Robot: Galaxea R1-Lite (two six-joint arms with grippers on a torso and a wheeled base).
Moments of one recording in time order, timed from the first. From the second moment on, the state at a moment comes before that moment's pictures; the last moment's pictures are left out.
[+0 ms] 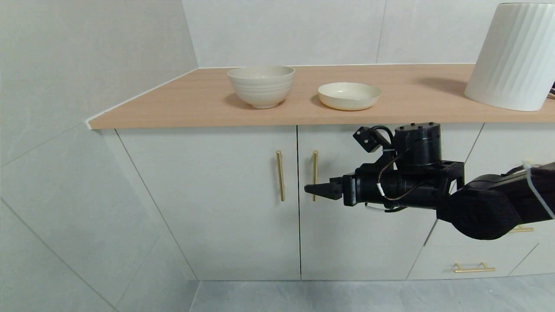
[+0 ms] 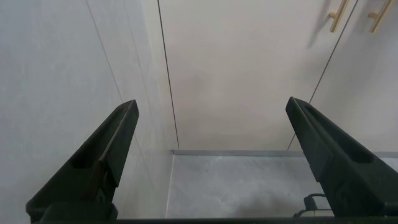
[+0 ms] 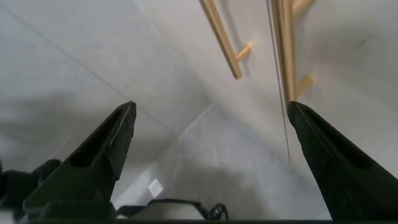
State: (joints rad) left arm 0.00 0.00 0.00 0.00 0.01 0.00; right arm 0.56 1.91 -1.06 -0.56 0.42 0.22
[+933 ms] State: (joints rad) left arm 0.00 0.00 0.00 0.00 0.01 0.00; right arm 0.57 2.12 -1.13 -0.86 0.26 0.46
